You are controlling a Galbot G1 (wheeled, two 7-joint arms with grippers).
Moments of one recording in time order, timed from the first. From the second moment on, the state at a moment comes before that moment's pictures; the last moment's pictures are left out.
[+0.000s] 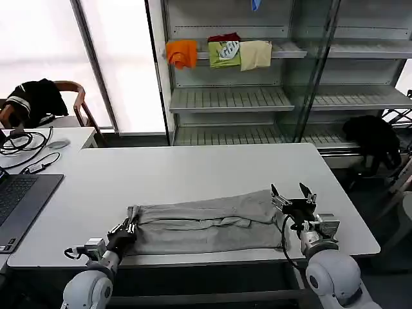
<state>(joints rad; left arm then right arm) 1.29 -1.29 -0.59 -1.87 -0.37 0.47 0.00 -1.18 1.14 0.43 2.11 0.48 -0.48 0.30</state>
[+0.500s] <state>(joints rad) 1.28 -1.10 -0.82 -1.84 -0.44 0.47 0.02 -1.14 1.15 0.40 2.10 0.48 -0.49 0.30</state>
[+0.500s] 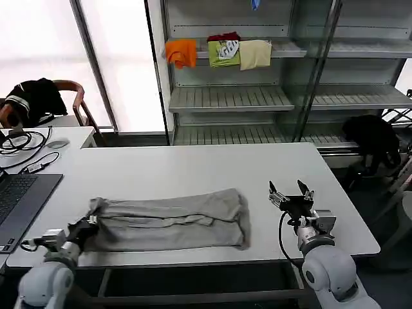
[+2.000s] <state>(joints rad) 1.17 -1.04 -0.48 -1.97 -0.38 0.57 -0.08 -1.30 1.20 0.53 2.18 0.44 -0.49 0.31</state>
